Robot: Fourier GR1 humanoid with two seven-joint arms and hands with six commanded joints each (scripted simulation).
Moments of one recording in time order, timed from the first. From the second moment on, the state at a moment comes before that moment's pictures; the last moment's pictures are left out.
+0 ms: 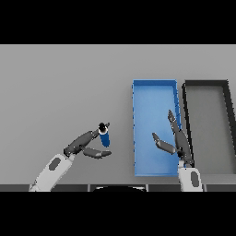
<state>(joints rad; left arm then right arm) -0.15 0.36 -0.55 -1.49 0.12 -0.22 0.00 0.13 -0.13 0.09 -1.72 0.11 0.09 -0.10</state>
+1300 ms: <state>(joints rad) -0.23 0.18 -0.57 -1.51 0.14 -0.14 -0.20 0.11 -0.14 0.08 -1.71 0.14 0.08 -0.09</state>
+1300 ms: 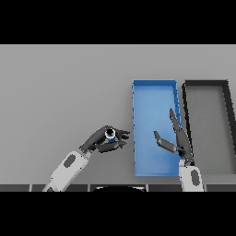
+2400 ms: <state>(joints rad) -0.27 0.18 -0.60 -1.60 0.14 -0.18 -0.05 0.09 -0.16 0.05 -1.74 -0.13 0.26 -0.08</state>
